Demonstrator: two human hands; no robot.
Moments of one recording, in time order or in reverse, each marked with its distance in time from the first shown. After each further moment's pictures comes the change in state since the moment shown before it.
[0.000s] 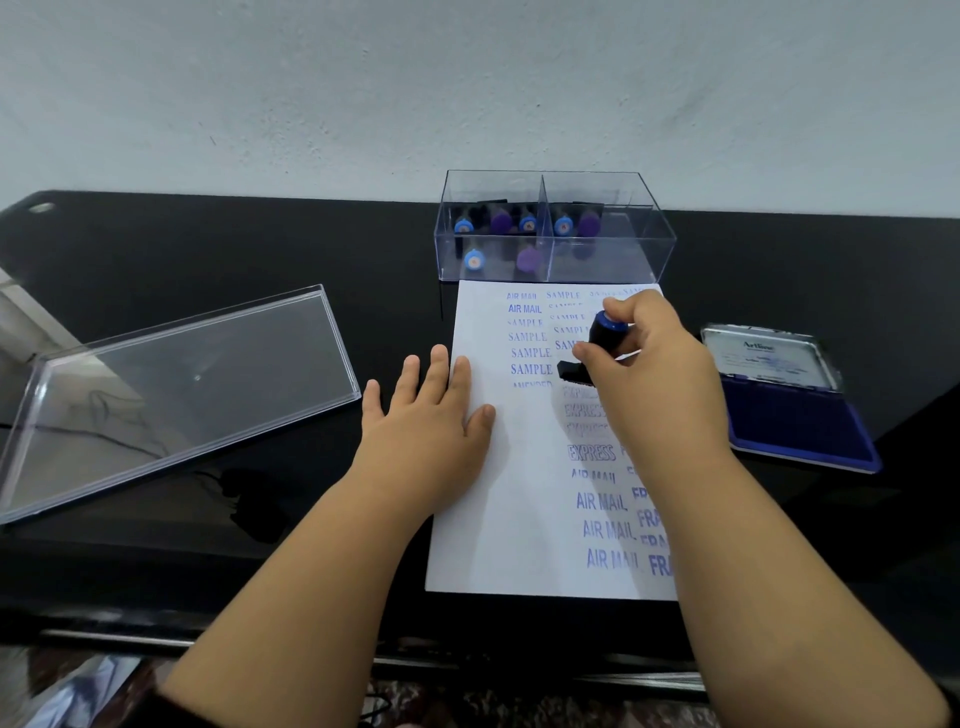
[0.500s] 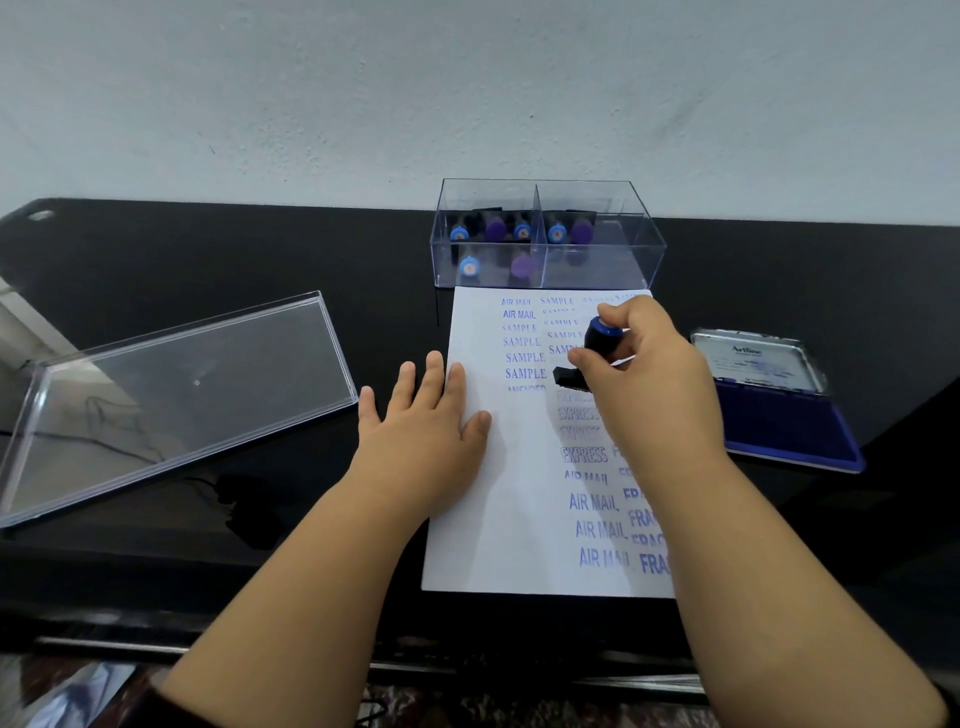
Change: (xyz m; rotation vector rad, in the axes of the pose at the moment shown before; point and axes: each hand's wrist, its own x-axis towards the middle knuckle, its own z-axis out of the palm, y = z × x) left_hand -0.001 0.002 -0.002 0.011 -0.020 -0.011; right_hand -0.004 -0.005 -0.004 0.005 0.008 0.001
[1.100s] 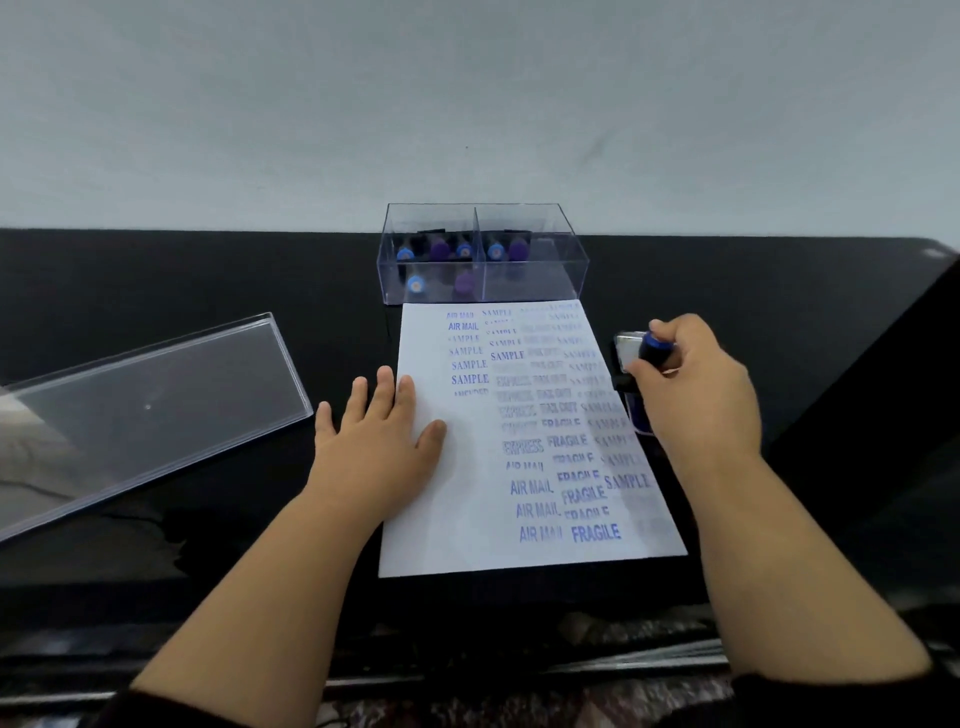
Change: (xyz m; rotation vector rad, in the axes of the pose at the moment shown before) left_hand -0.005 -0.001 0.003 0.013 0.051 0.009; right_hand -0.007 0.034 -0.065 -0.184 0.188 0.118
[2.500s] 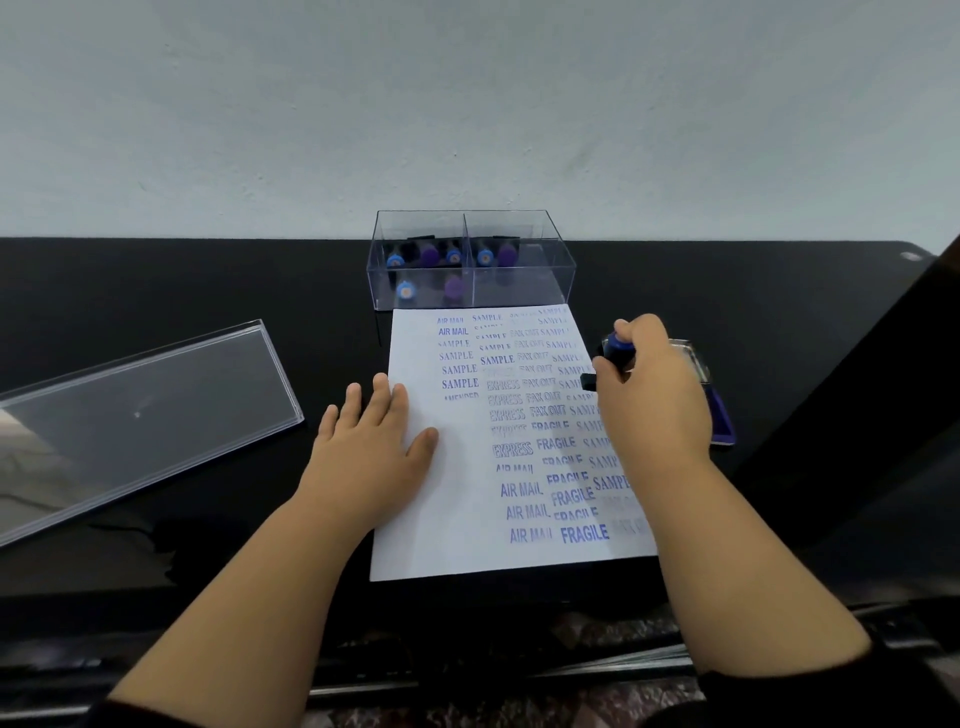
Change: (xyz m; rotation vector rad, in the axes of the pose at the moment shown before) left_hand -0.001 0.001 0.000 0.003 0.003 0.071; right_hand -0.013 -0.019 0.009 -0.043 0.015 -0.053
